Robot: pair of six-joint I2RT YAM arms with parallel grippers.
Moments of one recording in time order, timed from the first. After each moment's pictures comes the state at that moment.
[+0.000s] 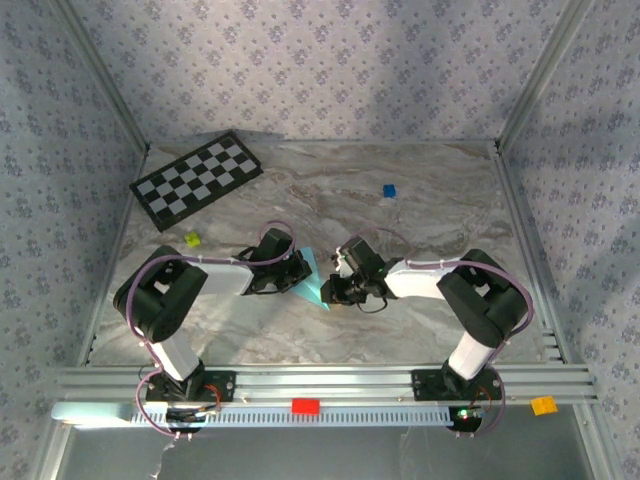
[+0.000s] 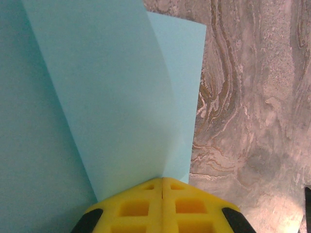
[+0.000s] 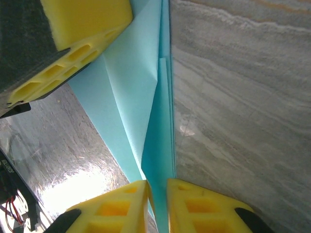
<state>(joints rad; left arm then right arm) -0.67 1.70 0.70 0.16 0.24 -1.13 0.75 1.68 0.73 -0.03 -0.45 0.72</state>
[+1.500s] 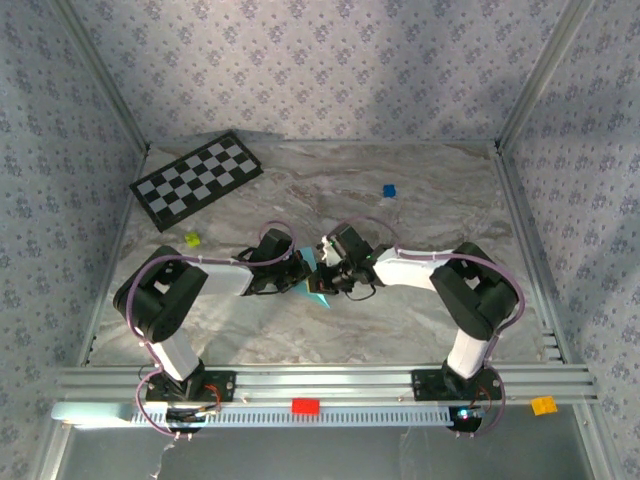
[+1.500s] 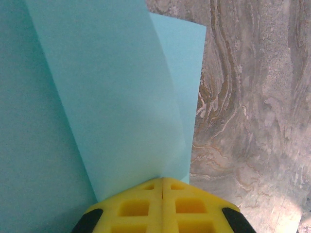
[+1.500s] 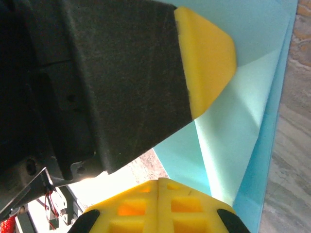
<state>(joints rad) -0.67 1.70 0.69 0.17 0.24 -1.14 0.76 1.75 0.90 -0.11 -0.53 0.72</state>
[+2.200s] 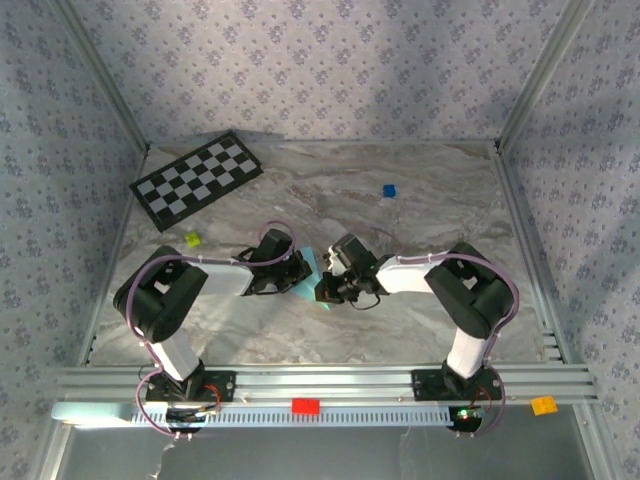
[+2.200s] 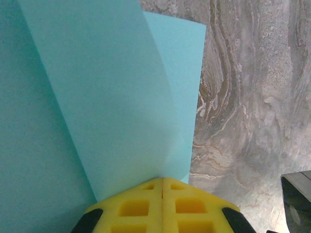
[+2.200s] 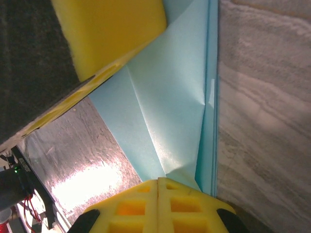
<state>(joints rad) -0.67 1.70 0.69 0.17 0.24 -1.14 0.76 1.76 0.79 0.00 -0.51 0.75</state>
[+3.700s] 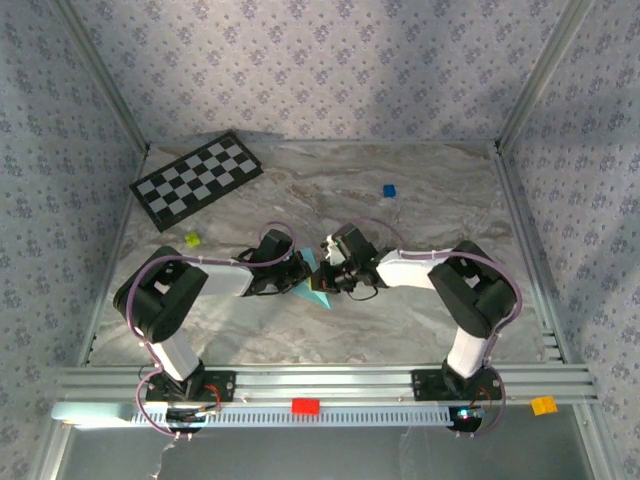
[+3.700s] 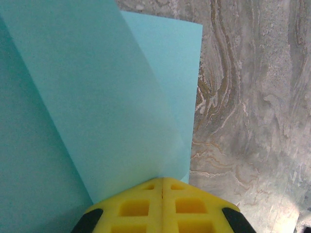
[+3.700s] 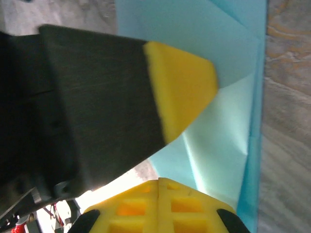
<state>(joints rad) -0.67 1.70 0.68 0.18 0.24 -1.14 0.73 1.76 0.86 -0.01 -0.55 0.76</state>
